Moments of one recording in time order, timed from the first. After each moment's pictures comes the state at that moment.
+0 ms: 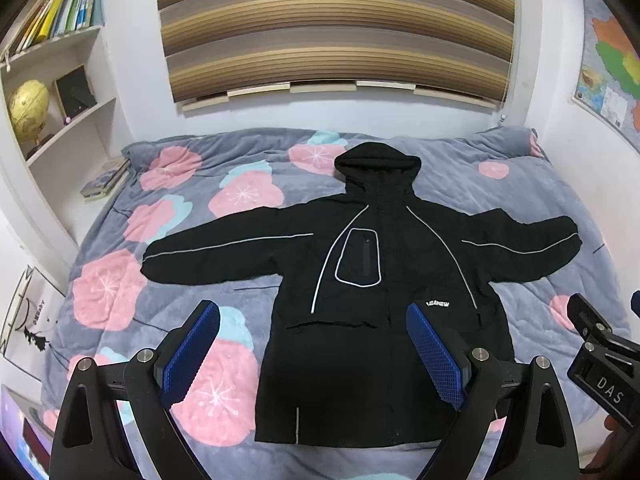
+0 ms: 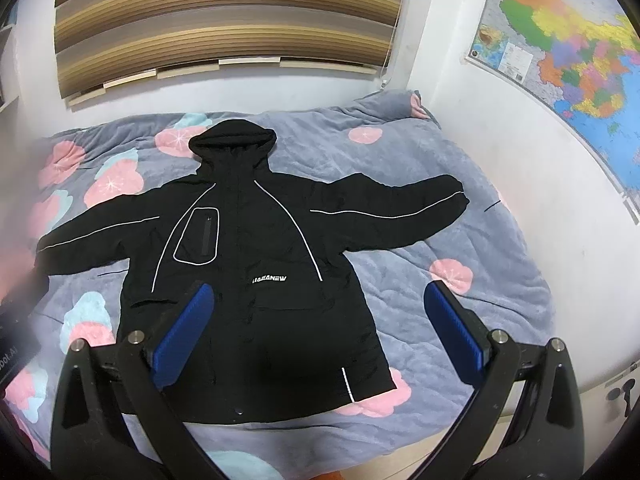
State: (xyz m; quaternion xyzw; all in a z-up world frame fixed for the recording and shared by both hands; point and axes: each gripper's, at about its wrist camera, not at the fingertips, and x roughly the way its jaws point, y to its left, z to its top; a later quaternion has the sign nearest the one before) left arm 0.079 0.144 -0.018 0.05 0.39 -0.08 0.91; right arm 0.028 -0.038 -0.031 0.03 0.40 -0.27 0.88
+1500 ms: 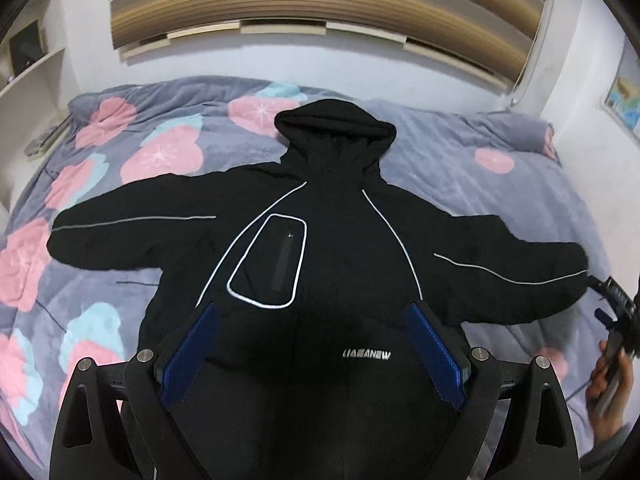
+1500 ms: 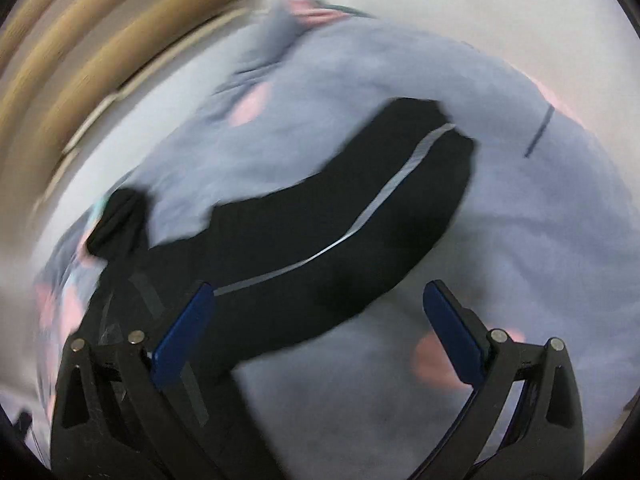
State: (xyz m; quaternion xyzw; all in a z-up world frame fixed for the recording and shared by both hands) left arm 0.220 -0.032 -0.133 -0.01 0.47 -0.09 0.88; right arm 0.119 -0.502 -0.212 0.31 0.39 -0.26 0.83
